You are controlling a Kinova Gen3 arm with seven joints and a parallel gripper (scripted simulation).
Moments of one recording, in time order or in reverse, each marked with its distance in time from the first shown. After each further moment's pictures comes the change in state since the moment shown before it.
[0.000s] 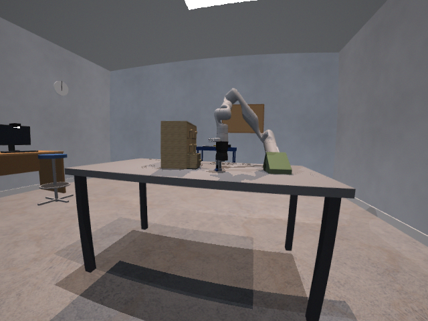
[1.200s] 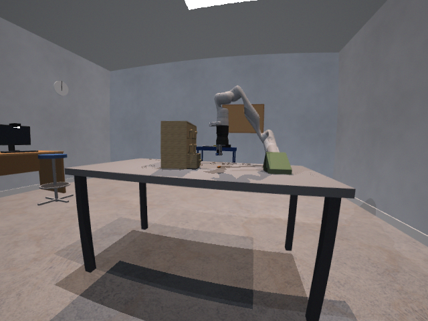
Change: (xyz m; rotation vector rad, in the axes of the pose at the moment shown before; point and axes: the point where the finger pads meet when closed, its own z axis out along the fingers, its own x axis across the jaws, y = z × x) arm -0.001 0.002 -0.096 -0.007 0.000 -0.002
